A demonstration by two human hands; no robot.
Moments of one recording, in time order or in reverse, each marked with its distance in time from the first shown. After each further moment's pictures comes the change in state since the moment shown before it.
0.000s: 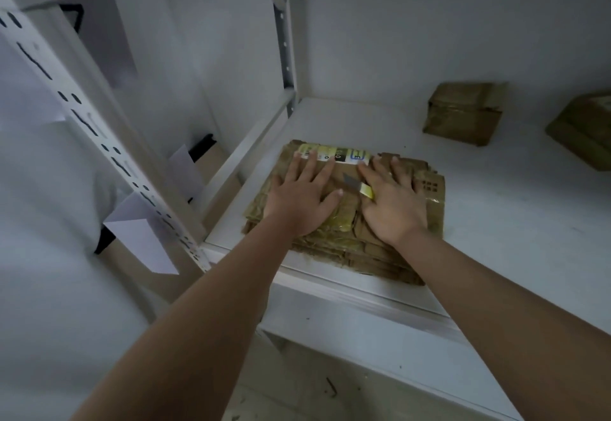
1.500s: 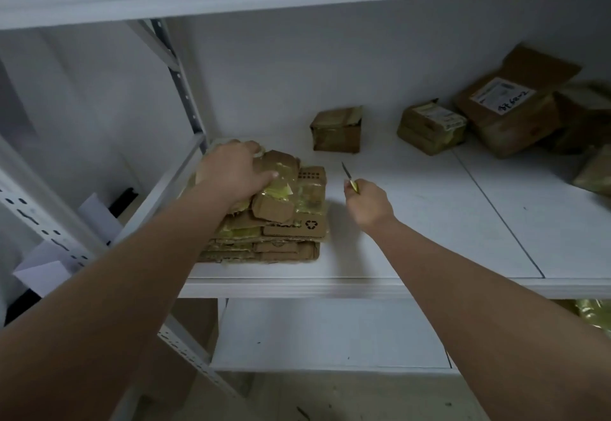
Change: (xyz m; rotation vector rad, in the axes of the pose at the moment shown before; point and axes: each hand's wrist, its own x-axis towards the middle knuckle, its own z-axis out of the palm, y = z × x) left_hand -0.027 0.086 -0.105 -0.010 0.219 0.089; right_hand -0.075 0.092 -0.057 0.527 0.219 0.438
